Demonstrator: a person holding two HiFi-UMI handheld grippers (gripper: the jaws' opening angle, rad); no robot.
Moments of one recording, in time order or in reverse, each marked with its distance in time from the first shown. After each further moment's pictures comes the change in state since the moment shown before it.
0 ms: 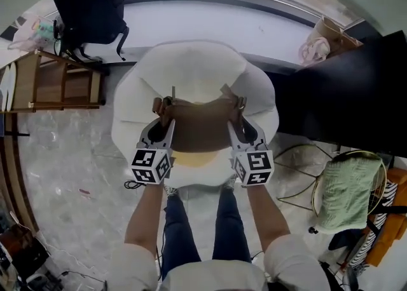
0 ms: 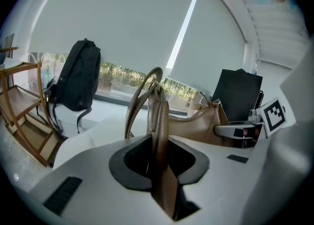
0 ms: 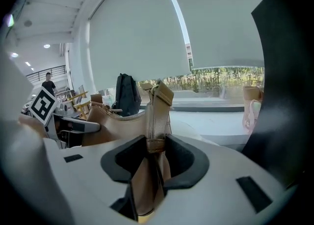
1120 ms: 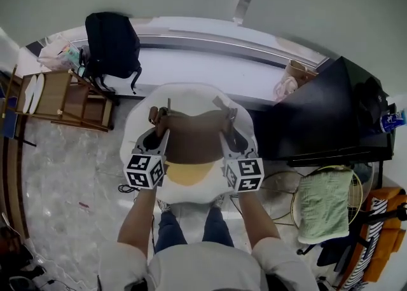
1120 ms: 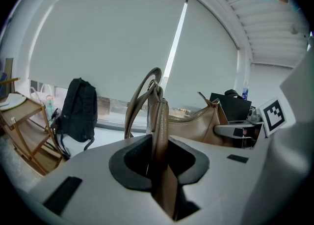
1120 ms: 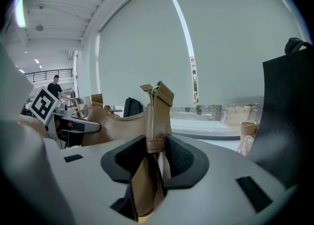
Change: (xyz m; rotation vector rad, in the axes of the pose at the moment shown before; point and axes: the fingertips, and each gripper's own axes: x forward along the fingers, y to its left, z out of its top) left arm -0.117 -0.073 0.155 0.071 -0.131 0.010; right arm -0.113 0.037 0.168 -0.068 -0.145 0.018
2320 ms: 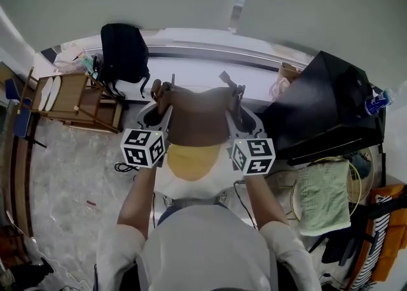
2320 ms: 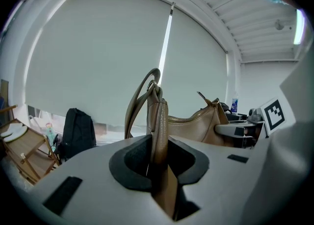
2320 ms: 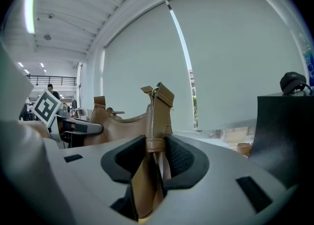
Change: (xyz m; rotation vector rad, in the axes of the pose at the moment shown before) left arm -0.078 -0.060 0.120 0.109 -0.110 -0.020; right arm -0.089 0.021 0.122 -0.014 -0.166 0.003
